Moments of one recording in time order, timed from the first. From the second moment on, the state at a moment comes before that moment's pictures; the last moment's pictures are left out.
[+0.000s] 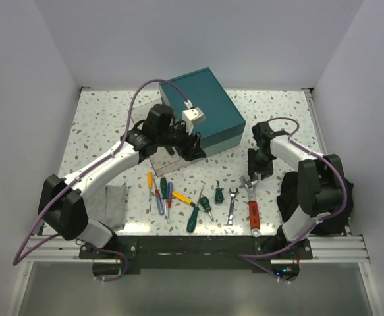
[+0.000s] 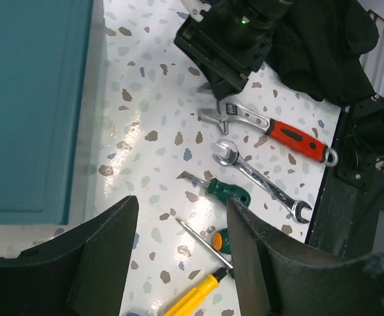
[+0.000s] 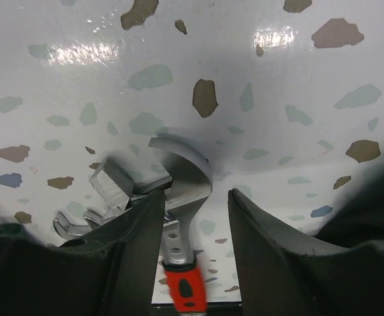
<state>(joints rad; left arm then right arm) -0.61 1.49 1.23 -0.29 0.55 0.02 0.22 1.68 1.05 -0.79 0.07 0.30</state>
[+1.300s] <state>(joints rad) -0.84 1.78 1.41 -0.28 0.40 -0.03 -0.01 1.73 1.02 -0.74 -0.15 0.34</state>
